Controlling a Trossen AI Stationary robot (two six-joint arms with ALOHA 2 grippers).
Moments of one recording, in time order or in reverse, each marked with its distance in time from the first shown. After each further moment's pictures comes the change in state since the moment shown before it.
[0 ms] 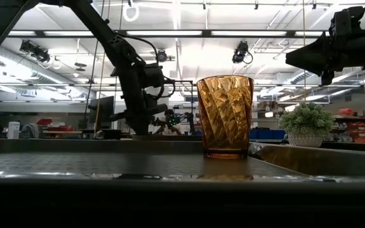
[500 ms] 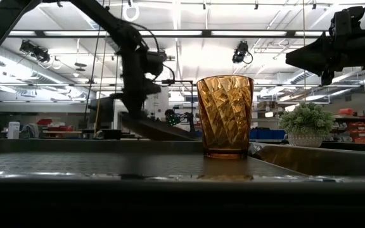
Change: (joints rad) left arm 0.075 0.002 0.308 -0.476 0.028 0.189; right arm 0.000 0.000 0.000 0.000 0.000 0.000
